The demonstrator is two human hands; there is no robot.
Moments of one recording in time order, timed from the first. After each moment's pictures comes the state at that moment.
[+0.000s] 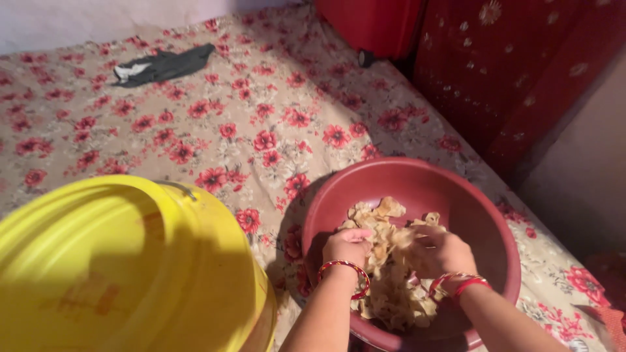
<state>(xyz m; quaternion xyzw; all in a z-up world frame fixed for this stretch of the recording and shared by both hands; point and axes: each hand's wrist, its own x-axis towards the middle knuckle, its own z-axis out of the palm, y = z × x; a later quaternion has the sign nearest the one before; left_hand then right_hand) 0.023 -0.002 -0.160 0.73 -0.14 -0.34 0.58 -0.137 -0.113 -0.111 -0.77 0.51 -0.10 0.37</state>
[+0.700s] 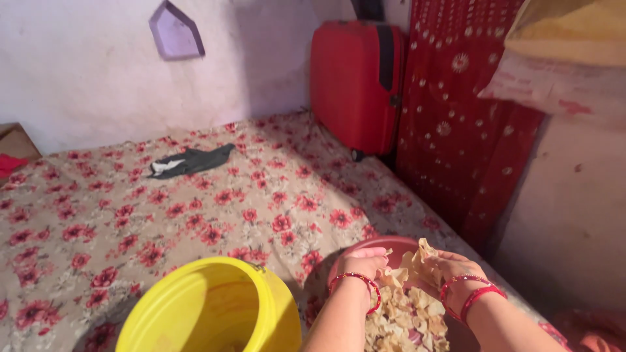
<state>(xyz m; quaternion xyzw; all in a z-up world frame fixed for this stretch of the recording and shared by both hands) 0.030 0.008 0.026 0.58 -0.11 -0.46 0.67 -0.128 -0.091 0.044 -0.37 0.49 -0.35 0.71</state>
